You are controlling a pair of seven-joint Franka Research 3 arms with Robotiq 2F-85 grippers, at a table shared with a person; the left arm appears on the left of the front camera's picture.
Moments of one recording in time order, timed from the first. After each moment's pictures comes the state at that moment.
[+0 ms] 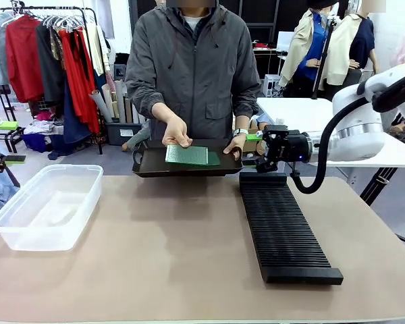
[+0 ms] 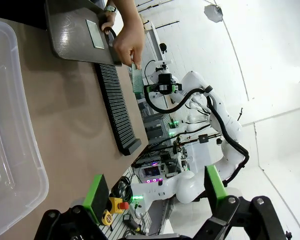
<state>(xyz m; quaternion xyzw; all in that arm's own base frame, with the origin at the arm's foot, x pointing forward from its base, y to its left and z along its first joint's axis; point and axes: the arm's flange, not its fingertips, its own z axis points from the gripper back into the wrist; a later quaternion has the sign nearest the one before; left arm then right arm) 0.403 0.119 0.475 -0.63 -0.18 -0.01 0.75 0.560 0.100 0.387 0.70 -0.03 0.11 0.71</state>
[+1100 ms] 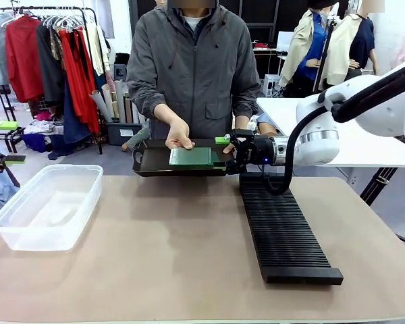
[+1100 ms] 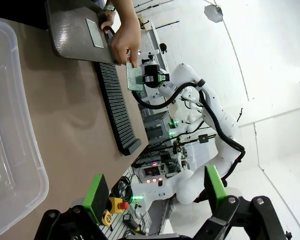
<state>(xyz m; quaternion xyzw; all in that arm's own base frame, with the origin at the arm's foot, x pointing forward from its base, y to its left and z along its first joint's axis) 0.403 0.119 0.475 -0.63 -0.18 -0.01 0.75 0.600 0.173 0.358 0.71 -0.03 0.09 0.70</state>
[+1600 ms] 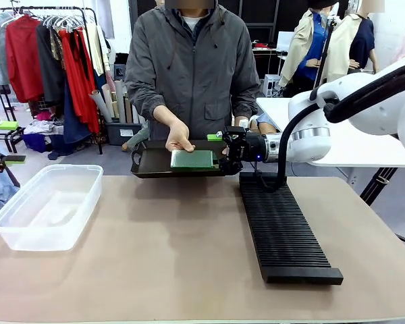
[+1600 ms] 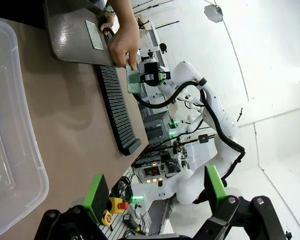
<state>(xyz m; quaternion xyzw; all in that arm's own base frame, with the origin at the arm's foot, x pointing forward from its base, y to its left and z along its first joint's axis) 0.403 0.119 0.475 -0.63 -0.18 -0.01 0.75 0.605 0.195 0.366 0.70 -0.02 0.09 0.70</state>
